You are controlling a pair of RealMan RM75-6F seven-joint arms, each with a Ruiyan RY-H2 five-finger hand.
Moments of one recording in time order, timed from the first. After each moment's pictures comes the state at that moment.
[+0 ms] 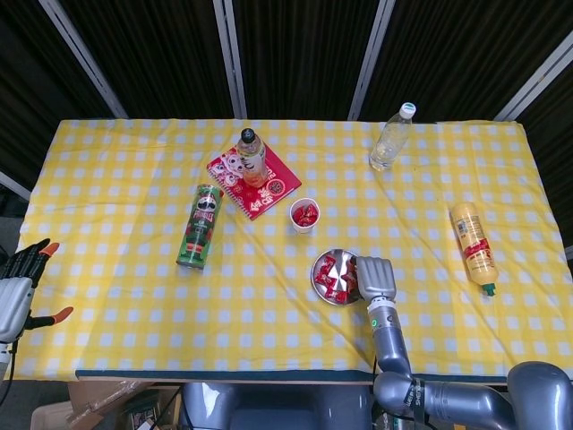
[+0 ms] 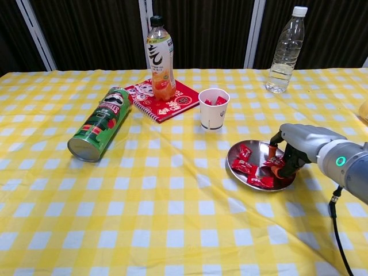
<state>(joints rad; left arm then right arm) -0.14 -1.08 -0.04 -1.65 1.43 1.36 -0.08 0.69 -1.75 0.21 -1.54 -0.58 1.23 -0.71</state>
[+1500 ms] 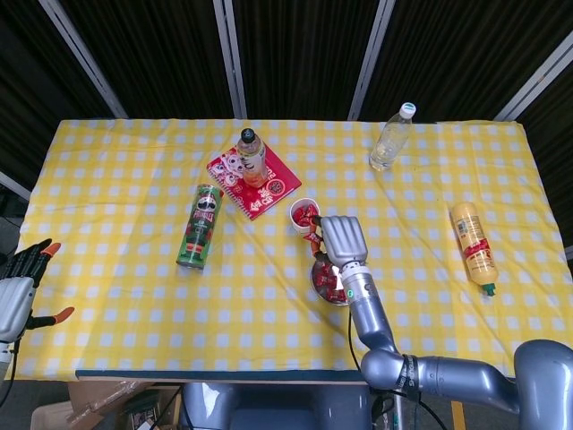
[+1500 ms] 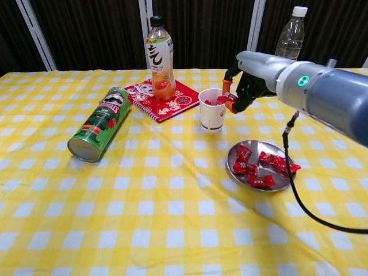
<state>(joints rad) -0.15 -1.07 -0.04 -1.66 1.42 1.35 -0.07 0.86 -1.68 0.42 -1.64 -0.63 1.16 -0.75</state>
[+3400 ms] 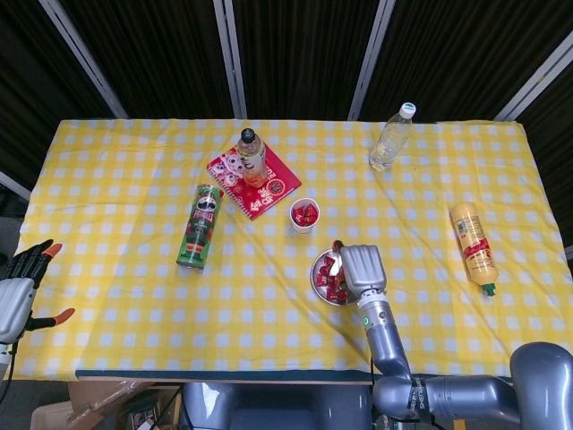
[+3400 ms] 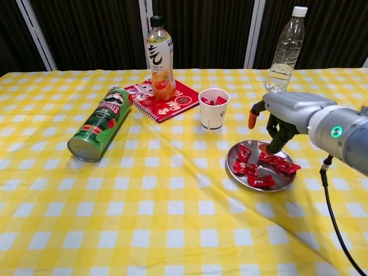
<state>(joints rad) -0.15 -1.06 -0.03 -1.67 1.44 1.35 -0.09 0.80 -1.67 0.17 -1.71 -0.61 1.35 -0.77</state>
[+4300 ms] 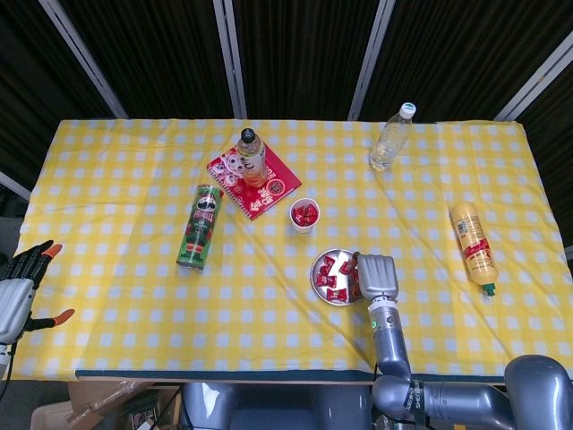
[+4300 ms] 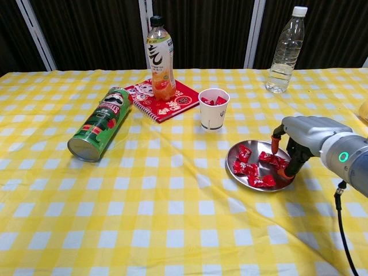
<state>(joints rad) -0.15 -1.06 -0.03 -1.65 1.45 1.35 -0.12 0.73 -1.73 0.18 -1.60 -0.56 1.34 -0.79</state>
